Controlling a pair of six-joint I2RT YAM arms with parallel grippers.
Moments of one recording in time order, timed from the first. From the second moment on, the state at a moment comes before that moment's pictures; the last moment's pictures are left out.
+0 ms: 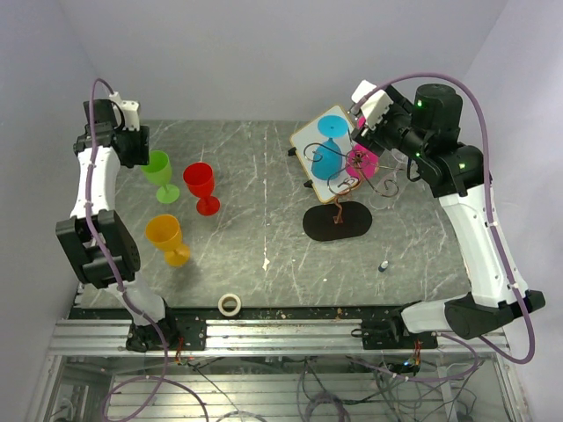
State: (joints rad) left arm 0.26 1.70 1.57 -0.65 0.15 0.26; right arm 0.37 1.36 1.82 -0.77 -0.10 -0.83
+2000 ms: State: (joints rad) left arm 0.24 1.24 1.73 -0.38 0.83 -0.25; right arm 0.24 1.39 1.78 -0.47 -0.60 -0.26
